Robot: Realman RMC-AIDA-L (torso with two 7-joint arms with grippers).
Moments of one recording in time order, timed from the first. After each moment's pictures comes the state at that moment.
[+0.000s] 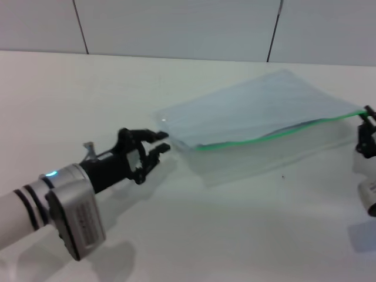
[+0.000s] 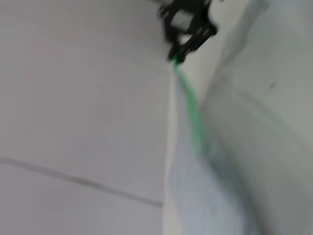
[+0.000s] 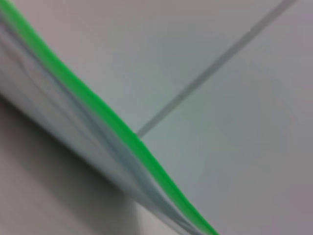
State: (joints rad) left arm -0.56 -2.03 2.84 0.06 -0.66 1.18 0.67; right arm 0.53 2.04 0.22 0.19 -1.67 -0.95 -0.69
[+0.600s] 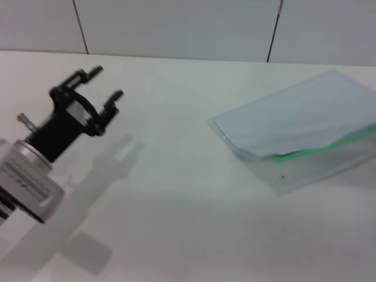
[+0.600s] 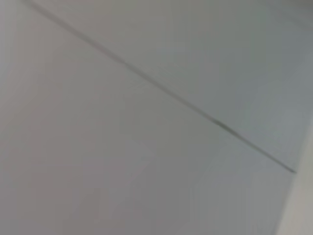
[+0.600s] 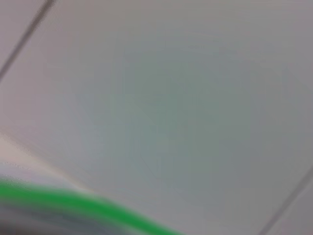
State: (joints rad) left arm -0.49 -2.02 2.82 0.05 -1.00 1.37 0.51; right arm 0.51 2.04 0.22 0.22 -1.25 -1.06 -0.68
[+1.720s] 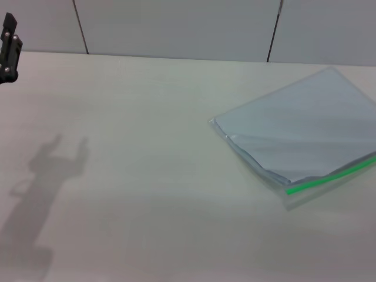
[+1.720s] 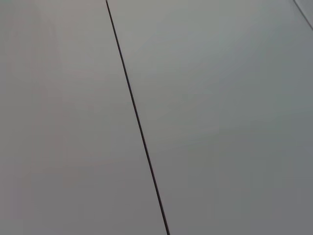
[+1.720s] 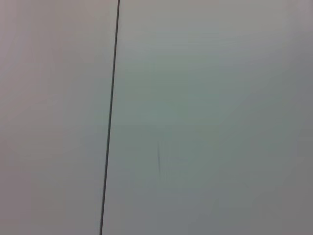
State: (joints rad) left arm -0.45 -2.03 2.78 0.05 -1.39 1.65 -0.05; right arm 0.43 2.04 -0.08 0.27 -1.30 -1.68 0.00
